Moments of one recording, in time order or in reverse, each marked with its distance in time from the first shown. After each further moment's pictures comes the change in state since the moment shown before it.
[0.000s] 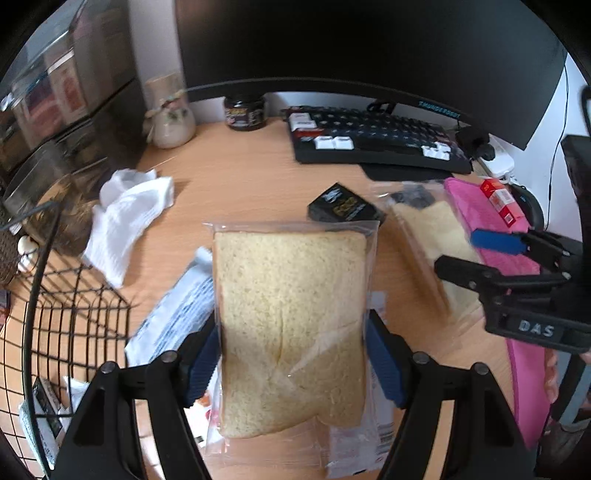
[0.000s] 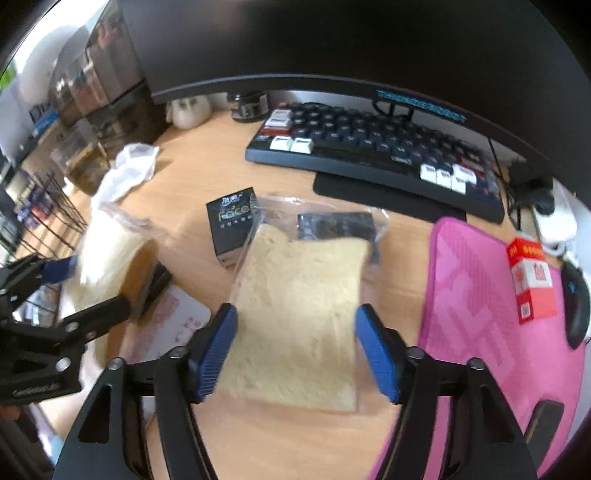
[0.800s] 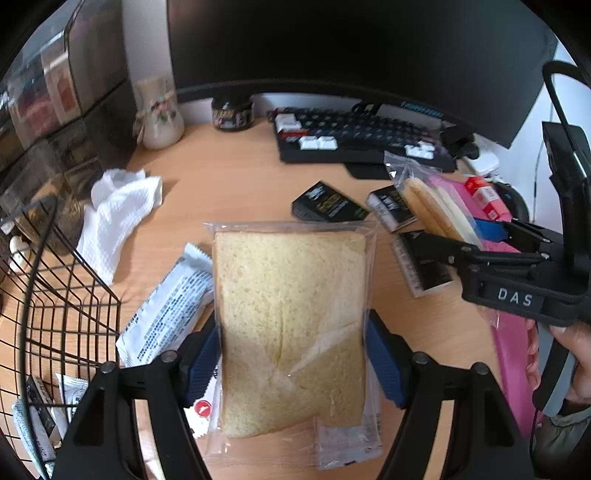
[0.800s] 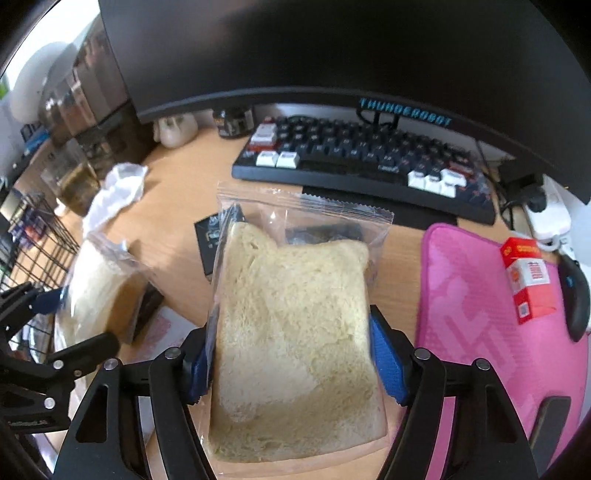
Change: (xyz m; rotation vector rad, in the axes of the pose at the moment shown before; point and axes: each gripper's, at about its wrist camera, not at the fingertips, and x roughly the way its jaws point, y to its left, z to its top) left arm -0.016 -0.013 0.000 0.021 -0.030 -0.058; right arm -0.014 -0.010 0.002 0.066 -0.064 0.012
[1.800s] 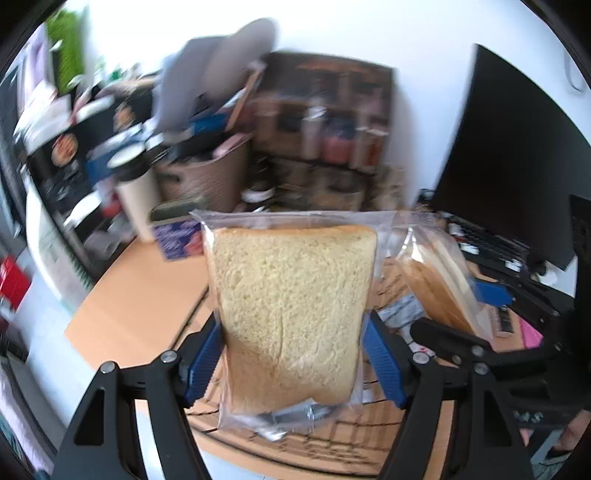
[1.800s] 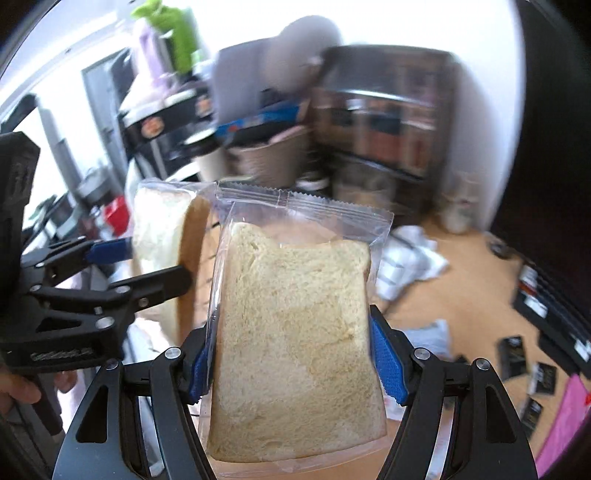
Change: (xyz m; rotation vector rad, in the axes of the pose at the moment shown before) left arm -0.201 0.195 -0.114 -0.409 -0.226 0.335; right arm -0.096 0.309 -0.016 -0.483 -0.130 0.452
